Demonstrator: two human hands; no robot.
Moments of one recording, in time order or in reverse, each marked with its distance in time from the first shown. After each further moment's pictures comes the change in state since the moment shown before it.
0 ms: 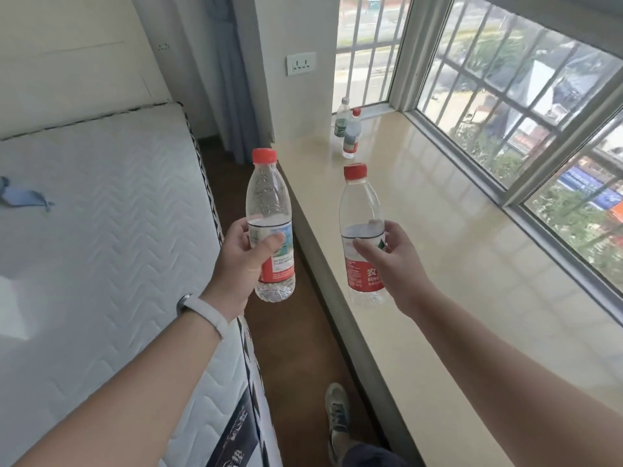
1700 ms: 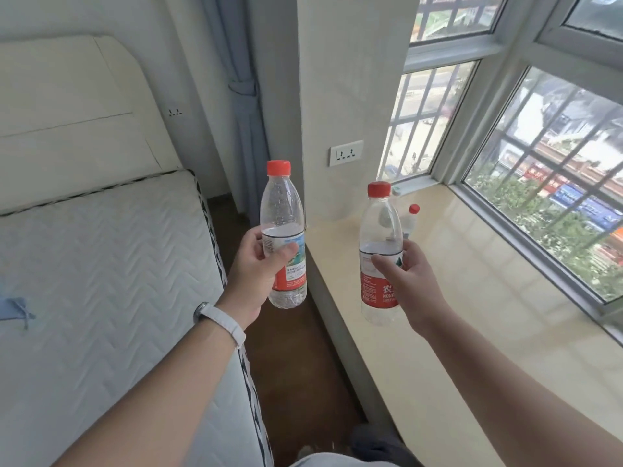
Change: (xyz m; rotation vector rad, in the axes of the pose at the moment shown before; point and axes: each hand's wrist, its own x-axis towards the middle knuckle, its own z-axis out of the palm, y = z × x) left_hand 0.421 0.097 -0.086 0.014 -0.052 0.057; right_hand 0.382 -0.099 0.153 0.055 0.075 -0.054
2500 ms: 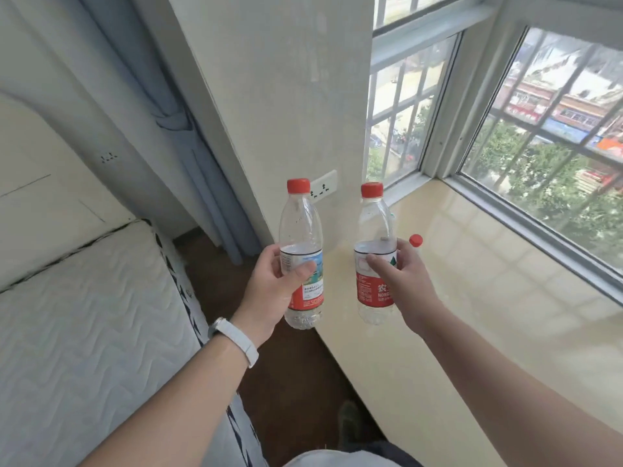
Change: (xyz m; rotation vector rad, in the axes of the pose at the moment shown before) left_hand 0.236 -0.008 0.084 0.112 -0.200 -0.164; right_hand 0.232 0.018 -0.013 0.110 0.152 0.134
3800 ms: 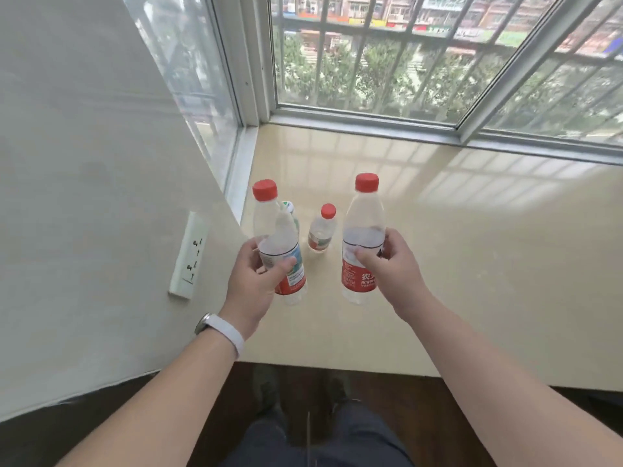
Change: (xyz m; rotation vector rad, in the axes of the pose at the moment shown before) left_hand 0.261 -0.075 0.061 0.240 -0.756 -0.169; right_hand 0.077 0.069 0.013 0.098 0.869 0.154
